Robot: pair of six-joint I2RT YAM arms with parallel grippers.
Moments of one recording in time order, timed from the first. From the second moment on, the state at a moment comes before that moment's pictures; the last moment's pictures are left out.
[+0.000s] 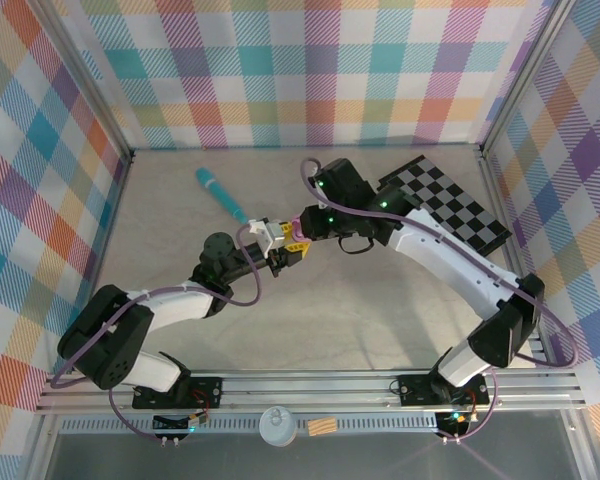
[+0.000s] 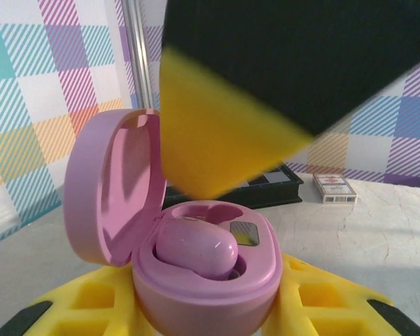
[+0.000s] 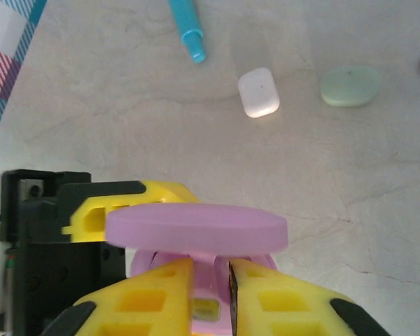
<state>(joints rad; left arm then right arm) -0.57 1.41 0.52 0.97 0.56 0.05 0.80 1.56 1.62 -0.91 -0.04 0.49</state>
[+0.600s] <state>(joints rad) -0.57 1.41 0.52 0.96 0.57 0.05 0.79 1.59 1.62 -0.92 -0.09 0.47</state>
